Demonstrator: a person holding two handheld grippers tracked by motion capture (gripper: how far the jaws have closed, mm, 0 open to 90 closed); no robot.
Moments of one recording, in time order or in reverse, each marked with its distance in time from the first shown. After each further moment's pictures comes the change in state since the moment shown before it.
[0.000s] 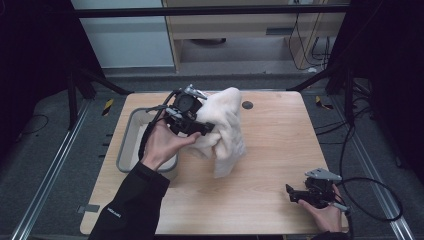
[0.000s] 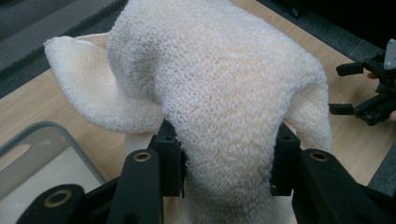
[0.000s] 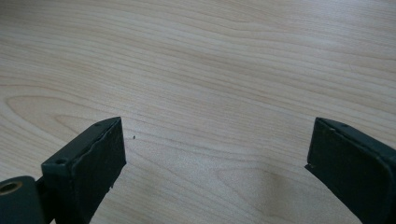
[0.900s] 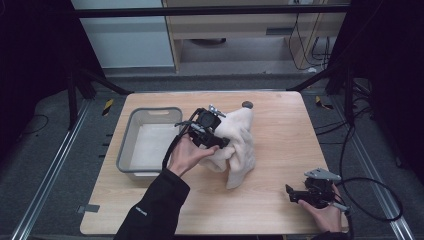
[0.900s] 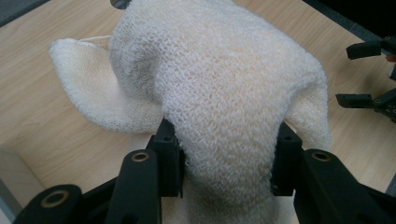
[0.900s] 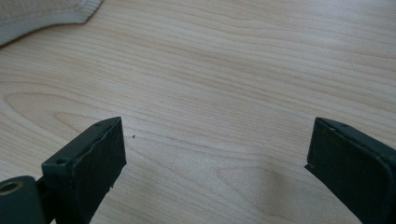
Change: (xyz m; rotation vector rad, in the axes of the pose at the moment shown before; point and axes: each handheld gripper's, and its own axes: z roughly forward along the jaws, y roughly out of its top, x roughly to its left) left arm -0.010 -0.020 0.084 0.070 -0.059 -0.009; right arm 0.000 0.000 0.001 0.008 -0.001 -0.010
